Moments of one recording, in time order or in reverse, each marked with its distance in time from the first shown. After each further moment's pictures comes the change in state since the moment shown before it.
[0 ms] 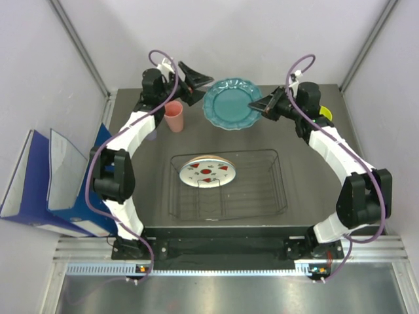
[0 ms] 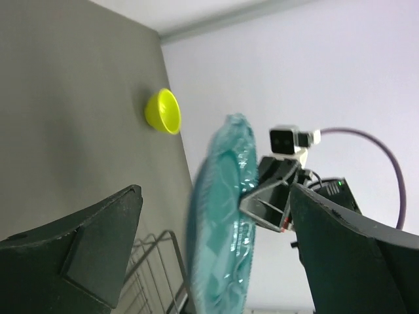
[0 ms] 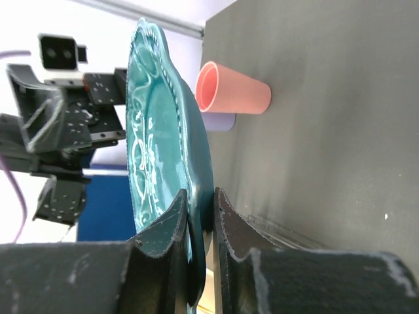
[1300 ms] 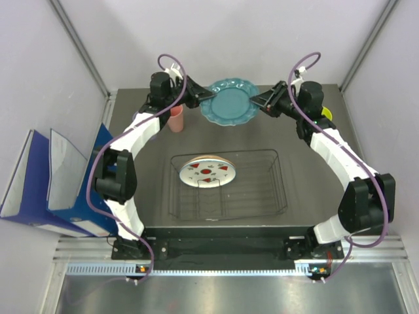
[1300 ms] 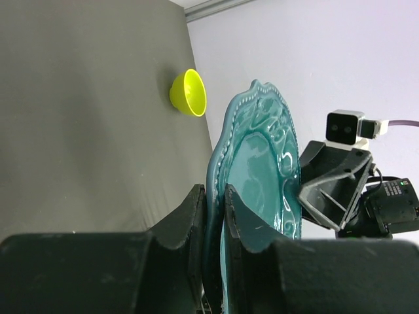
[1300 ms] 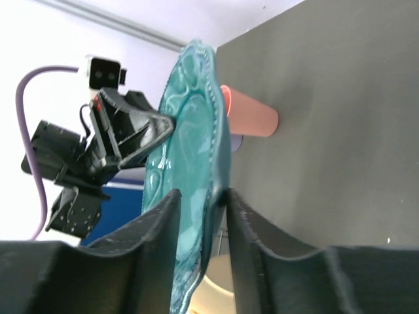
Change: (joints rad) left arm -0.037 0.000 -0.015 -0.097 -0.043 0.109; right arm 0.009 -0.035 -0.006 0.056 0.053 0.002
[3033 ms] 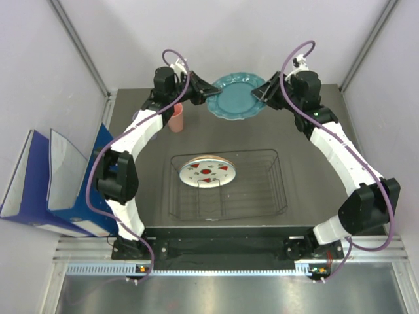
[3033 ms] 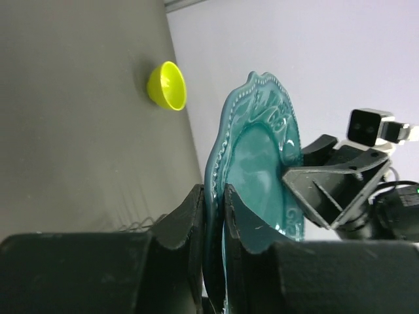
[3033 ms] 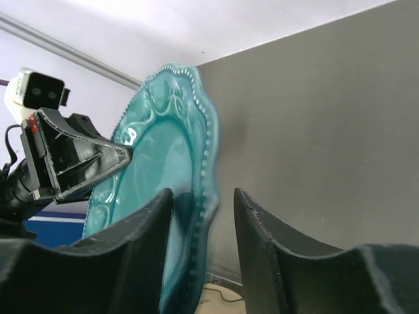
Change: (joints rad) left arm -0.040 0.004 0.082 -0.060 0.003 -0.060; right arm 0.072 -0.007 0.195 -0.266 0.288 -0.261
